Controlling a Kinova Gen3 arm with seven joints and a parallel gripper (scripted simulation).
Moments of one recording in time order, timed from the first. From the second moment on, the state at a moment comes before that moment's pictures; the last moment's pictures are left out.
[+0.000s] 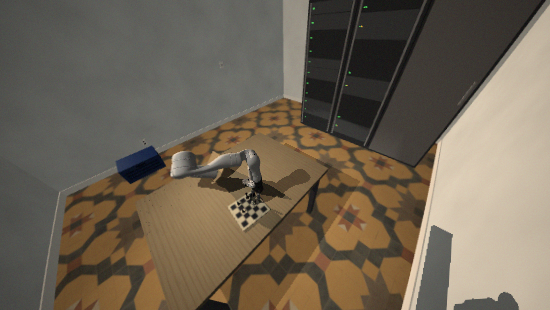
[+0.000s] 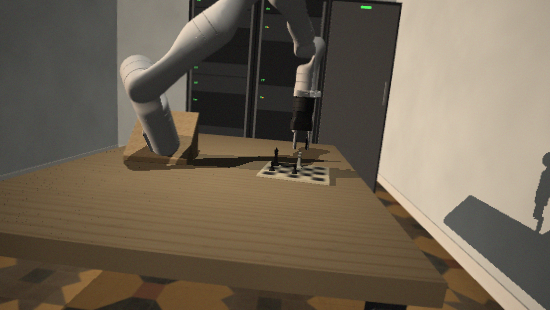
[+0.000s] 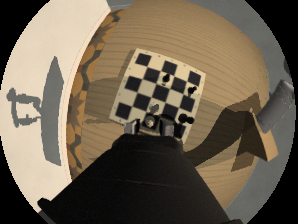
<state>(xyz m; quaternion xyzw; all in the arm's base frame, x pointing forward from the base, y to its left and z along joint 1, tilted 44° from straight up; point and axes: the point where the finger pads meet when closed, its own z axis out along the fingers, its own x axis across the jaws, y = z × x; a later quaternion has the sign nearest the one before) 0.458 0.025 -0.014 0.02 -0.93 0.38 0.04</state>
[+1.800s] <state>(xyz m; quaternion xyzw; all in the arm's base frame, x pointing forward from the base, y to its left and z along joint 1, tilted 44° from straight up) 0.457 -0.001 -0.041 0.02 -0.93 0.38 0.04</state>
